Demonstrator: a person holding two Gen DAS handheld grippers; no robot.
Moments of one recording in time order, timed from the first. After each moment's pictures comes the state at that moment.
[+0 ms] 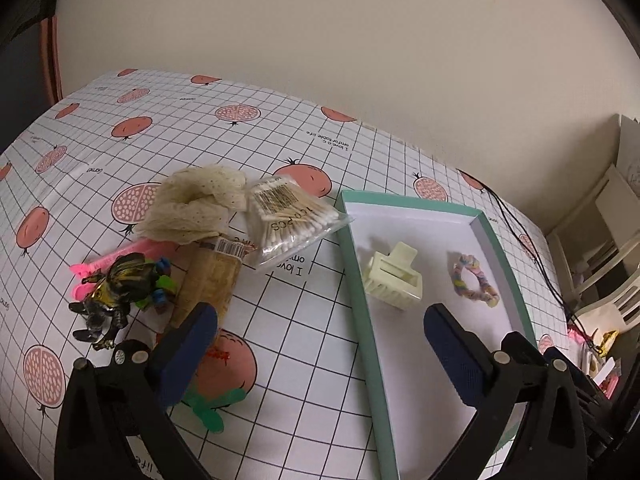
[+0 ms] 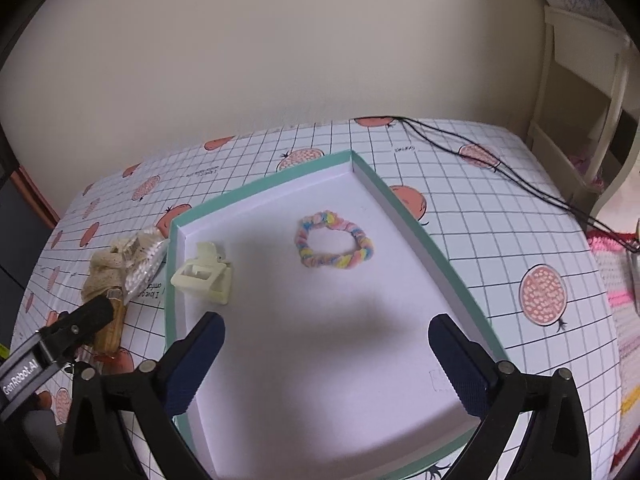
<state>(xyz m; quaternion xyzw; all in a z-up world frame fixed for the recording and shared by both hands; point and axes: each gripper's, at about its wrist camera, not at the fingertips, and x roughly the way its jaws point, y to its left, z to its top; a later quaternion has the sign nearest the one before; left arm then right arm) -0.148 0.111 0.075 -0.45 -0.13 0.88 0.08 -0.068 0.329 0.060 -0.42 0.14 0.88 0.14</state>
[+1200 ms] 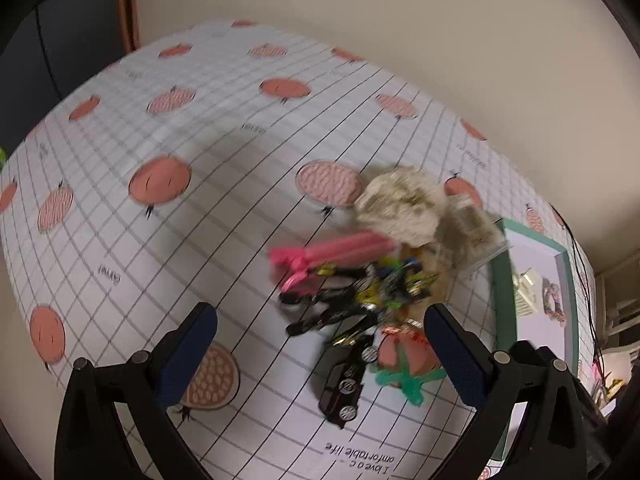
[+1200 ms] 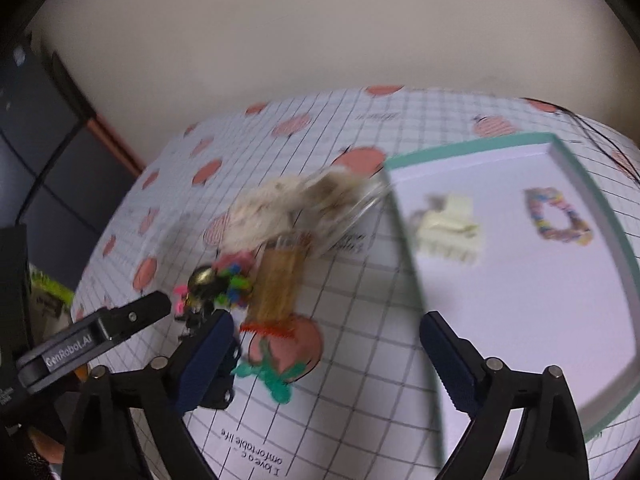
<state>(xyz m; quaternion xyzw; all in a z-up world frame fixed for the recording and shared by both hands) -0.140 -0.047 0.069 -0.52 -0.17 0.83 -0.04 -0.116 0.170 0.057 -0.48 0.15 0.87 -0.04</state>
